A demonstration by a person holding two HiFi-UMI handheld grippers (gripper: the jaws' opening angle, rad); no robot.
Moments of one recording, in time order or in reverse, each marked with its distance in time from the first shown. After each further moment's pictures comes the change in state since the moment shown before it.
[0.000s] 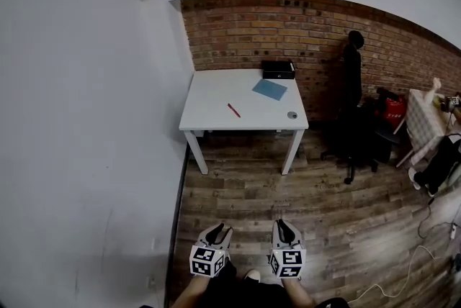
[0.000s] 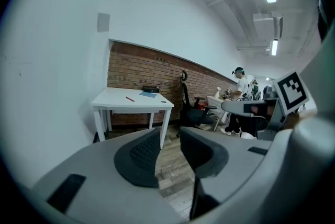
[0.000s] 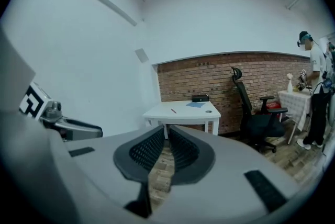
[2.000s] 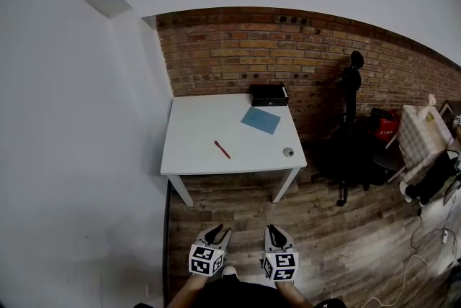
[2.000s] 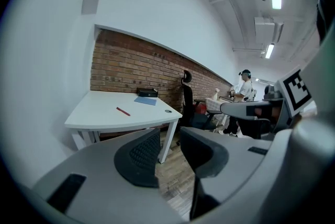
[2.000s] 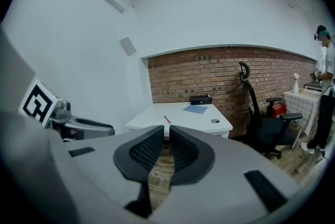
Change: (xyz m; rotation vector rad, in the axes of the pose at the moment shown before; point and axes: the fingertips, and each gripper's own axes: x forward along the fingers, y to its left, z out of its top) left arm 0.208 0.139 0.123 0.030 0.020 -0.138; right arm 0.238 -0.033 0.082 0.017 0.029 -0.064
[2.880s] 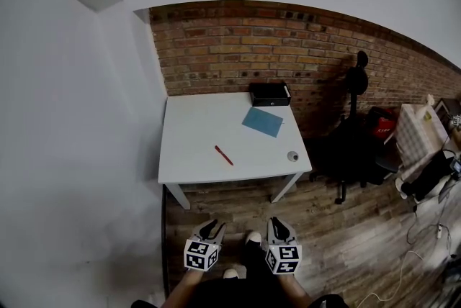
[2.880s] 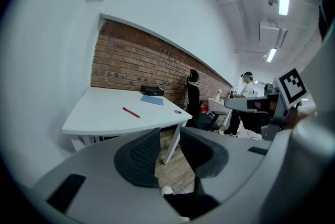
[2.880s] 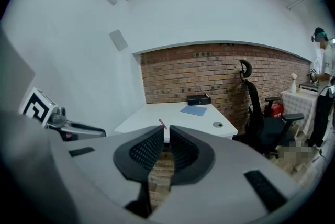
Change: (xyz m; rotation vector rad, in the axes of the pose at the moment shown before) left arm 0.046 0.097 0.026 -0.029 0.022 -0.025; right arm 0.094 -0.004 0.032 0.019 0.019 -0.066
